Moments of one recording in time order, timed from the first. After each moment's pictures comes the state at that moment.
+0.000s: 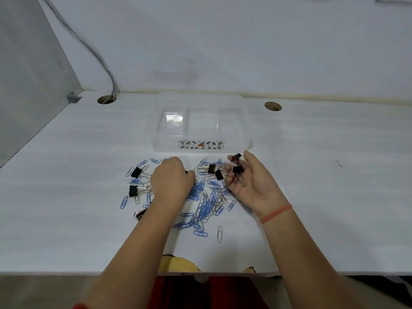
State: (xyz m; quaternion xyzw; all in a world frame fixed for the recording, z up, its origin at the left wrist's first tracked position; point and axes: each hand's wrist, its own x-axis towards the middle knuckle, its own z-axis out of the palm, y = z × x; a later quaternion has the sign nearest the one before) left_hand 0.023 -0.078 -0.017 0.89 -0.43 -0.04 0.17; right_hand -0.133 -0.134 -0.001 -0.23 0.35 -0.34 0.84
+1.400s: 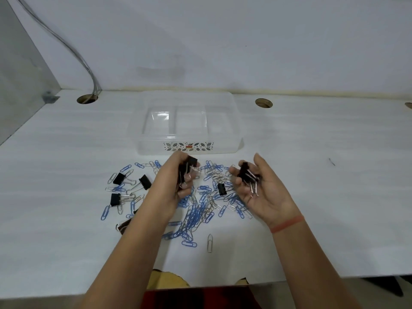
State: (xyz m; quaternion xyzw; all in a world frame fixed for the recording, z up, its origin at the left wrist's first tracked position) left_hand 0.005 -0.080 0.008 0.54 -0.21 -0.56 0.59; right_hand -0.171 -0.149 -0.011 -0.24 0.32 -0.35 0.85
